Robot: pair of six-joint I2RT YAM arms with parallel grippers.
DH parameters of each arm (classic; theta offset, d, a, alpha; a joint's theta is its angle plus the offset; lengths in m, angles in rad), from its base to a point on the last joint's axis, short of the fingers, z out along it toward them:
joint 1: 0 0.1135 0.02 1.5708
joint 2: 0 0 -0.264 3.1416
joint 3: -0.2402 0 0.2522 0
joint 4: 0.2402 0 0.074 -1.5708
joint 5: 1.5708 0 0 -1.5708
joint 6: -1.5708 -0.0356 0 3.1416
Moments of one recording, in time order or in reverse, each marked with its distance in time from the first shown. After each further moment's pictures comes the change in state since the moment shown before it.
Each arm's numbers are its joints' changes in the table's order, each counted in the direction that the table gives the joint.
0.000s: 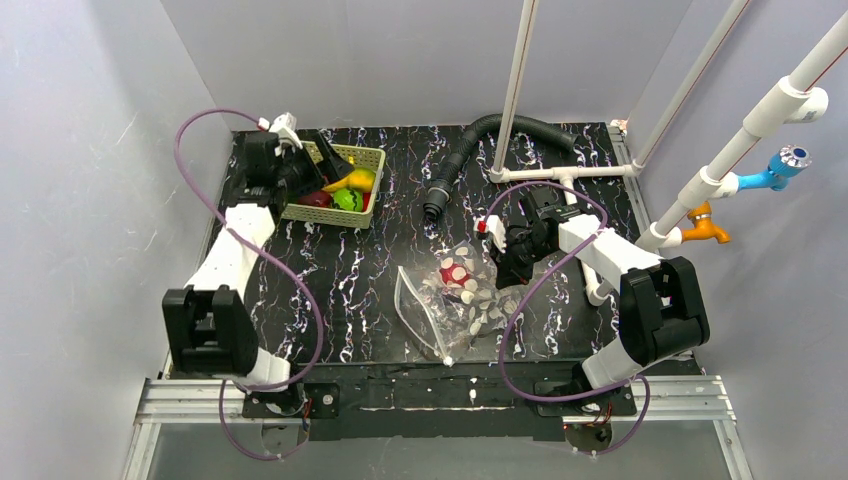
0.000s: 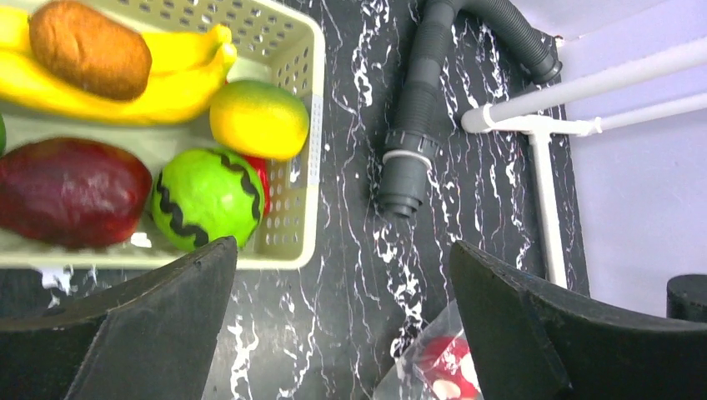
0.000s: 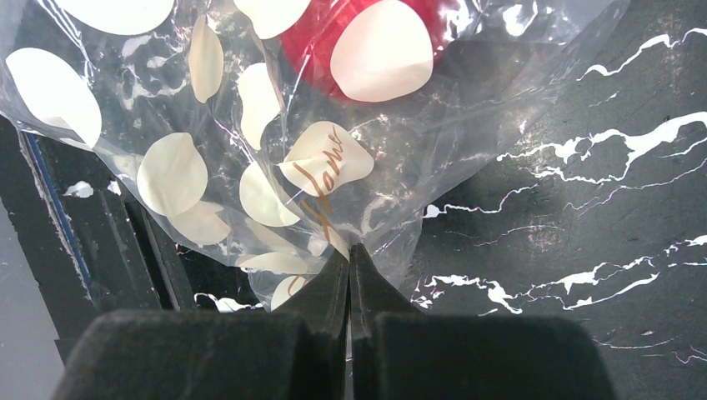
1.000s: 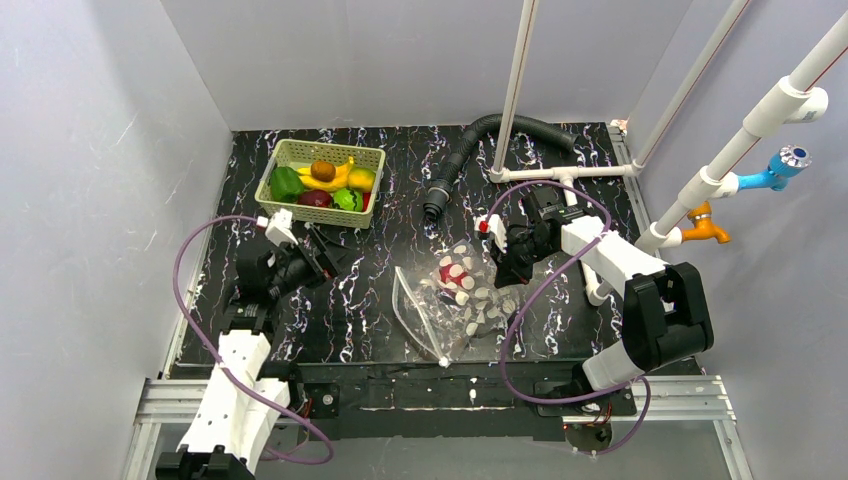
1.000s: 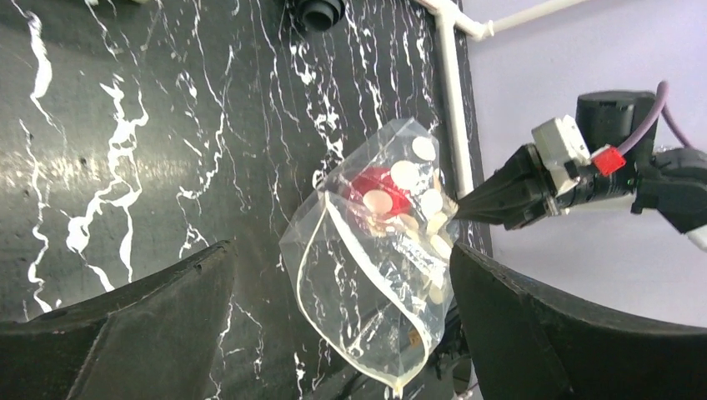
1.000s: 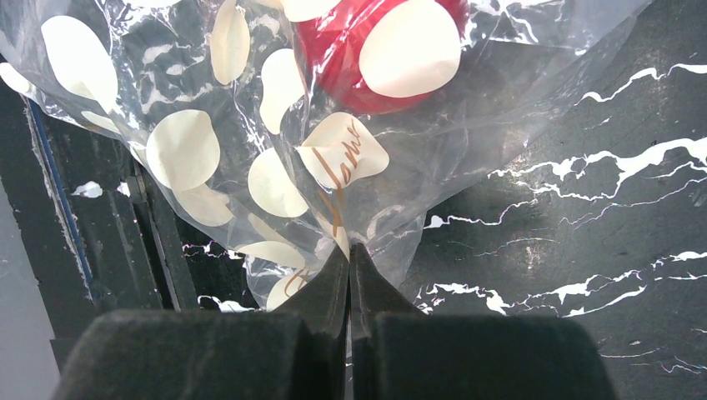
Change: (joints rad) left arm 0.004 0.788 0.736 -0.033 0.199 0.237; right arm 0.000 0.030 0.004 0.002 -0.035 0.029
